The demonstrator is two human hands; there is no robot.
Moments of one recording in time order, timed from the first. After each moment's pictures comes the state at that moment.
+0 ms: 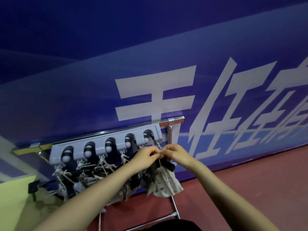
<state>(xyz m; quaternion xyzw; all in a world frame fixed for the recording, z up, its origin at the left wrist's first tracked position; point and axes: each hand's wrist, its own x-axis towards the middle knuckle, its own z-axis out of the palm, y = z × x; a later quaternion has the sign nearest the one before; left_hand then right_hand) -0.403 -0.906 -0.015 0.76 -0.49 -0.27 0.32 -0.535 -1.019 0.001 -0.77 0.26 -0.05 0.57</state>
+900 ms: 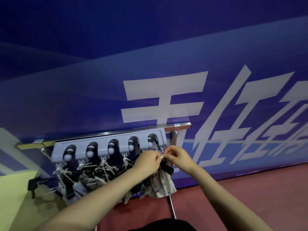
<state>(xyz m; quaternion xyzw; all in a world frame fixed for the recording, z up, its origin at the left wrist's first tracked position) -0.405 -0.917 -0.016 0.85 -0.47 -0.17 0.18 -0.513 -1.048 -0.038 -0.82 0.24 -0.10 0.51</state>
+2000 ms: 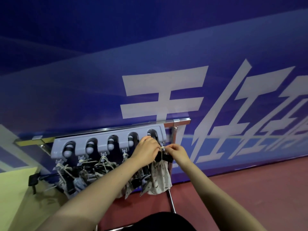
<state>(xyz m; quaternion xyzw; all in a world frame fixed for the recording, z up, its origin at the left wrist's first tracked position) -0.373 -0.929 -0.040 0.79 -0.60 -0.03 0.14 -0.497 -1.041 -0.060 -0.70 0.39 -0.14 0.58</state>
